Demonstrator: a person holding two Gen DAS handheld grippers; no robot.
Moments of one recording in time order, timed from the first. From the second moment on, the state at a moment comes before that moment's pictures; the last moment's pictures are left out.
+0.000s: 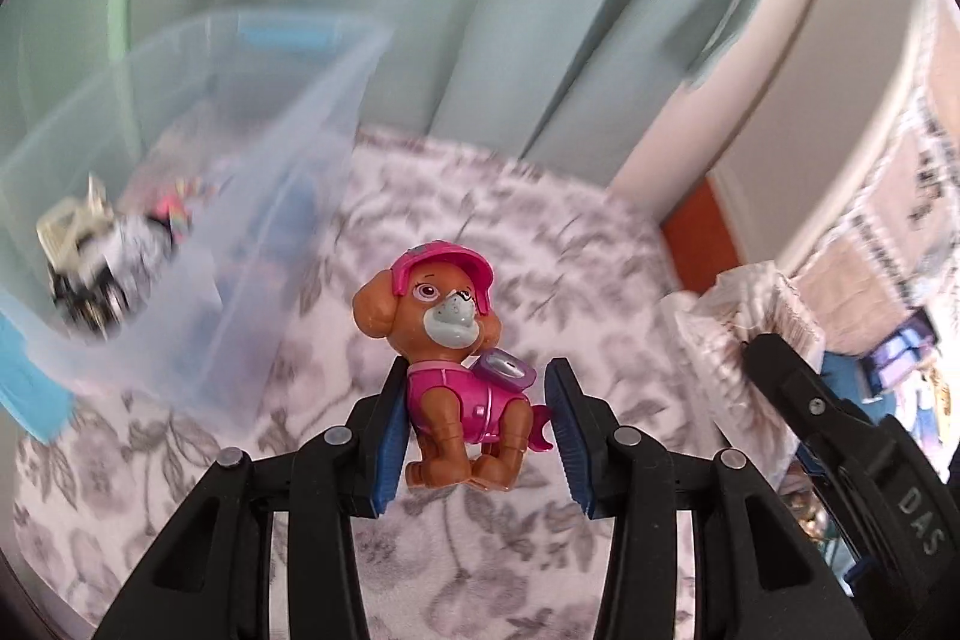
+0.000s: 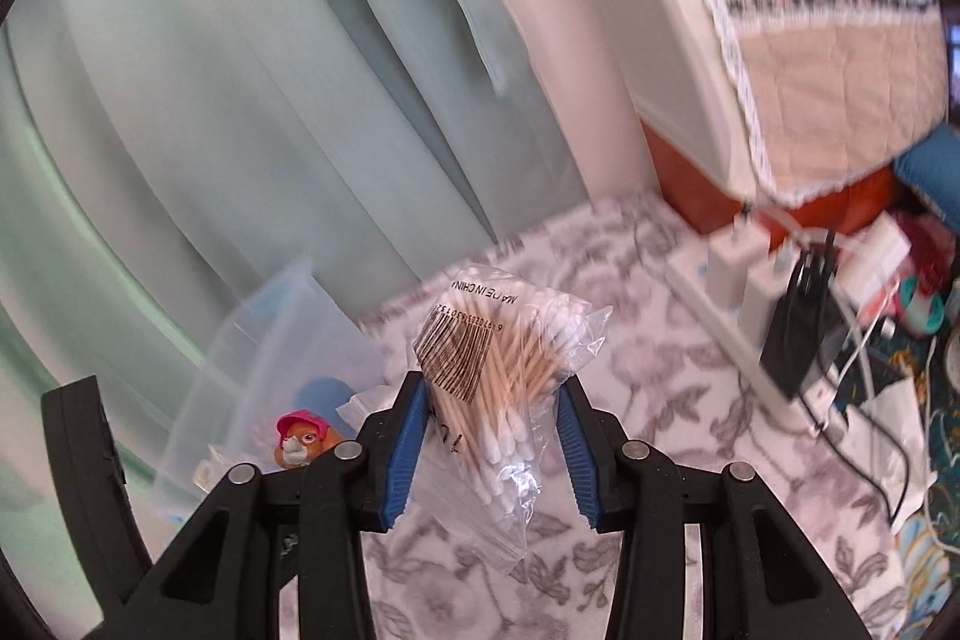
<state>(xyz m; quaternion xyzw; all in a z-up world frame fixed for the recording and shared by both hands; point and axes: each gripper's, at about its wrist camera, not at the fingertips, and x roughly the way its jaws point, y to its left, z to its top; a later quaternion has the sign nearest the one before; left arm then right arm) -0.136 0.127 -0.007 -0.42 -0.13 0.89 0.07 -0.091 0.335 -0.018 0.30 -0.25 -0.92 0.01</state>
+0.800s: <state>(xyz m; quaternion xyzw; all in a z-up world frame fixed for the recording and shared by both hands) -0.074 0.073 0.147 -0.21 -0.10 0.97 0.09 -0.041 0.300 0.112 0.14 -0.22 -0.96 0.05</state>
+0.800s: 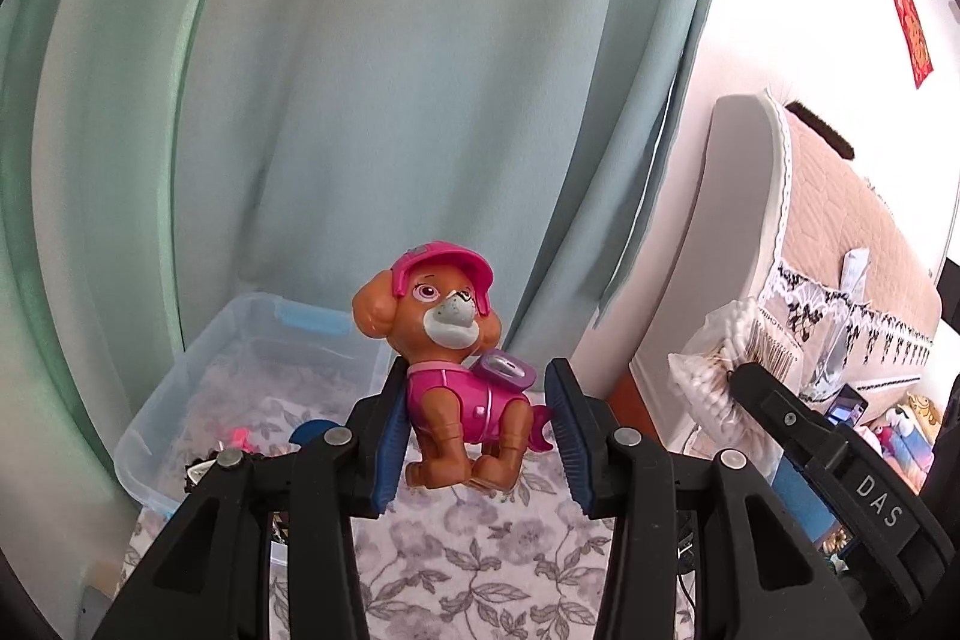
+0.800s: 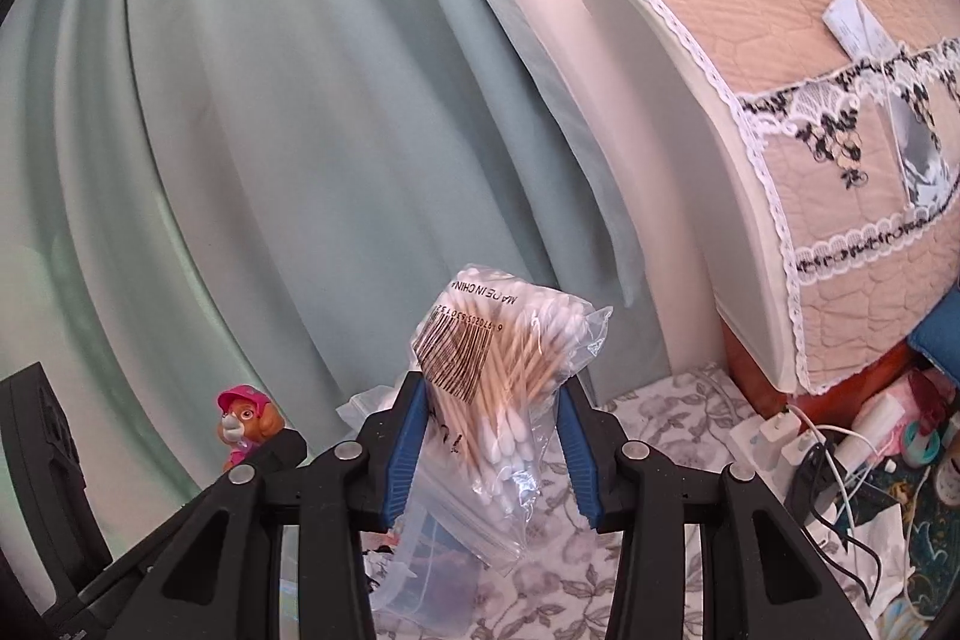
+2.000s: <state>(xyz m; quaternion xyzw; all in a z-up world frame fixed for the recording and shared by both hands) -0.075 -0.011 0.133 -0.21 -0.18 0.96 0.05 -0.070 0.206 0.108 0.18 -0.15 -0.97 0.10</state>
